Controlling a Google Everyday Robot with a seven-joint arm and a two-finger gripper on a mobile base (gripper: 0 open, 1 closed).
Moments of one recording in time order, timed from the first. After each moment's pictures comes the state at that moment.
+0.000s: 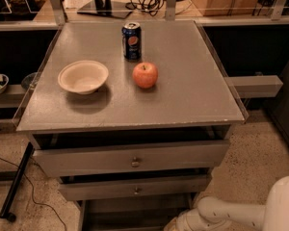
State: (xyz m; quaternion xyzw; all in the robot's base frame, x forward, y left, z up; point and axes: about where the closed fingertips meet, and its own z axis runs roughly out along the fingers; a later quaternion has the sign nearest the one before) arm 0.386 -0.111 0.216 -0.49 0.81 0.29 0.15
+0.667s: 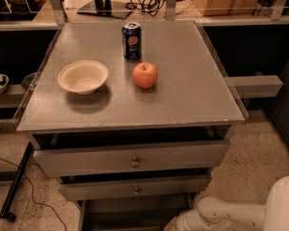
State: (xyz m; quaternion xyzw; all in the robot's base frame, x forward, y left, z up) arm 0.386 -0.111 0.216 -0.49 0.81 0.29 0.15
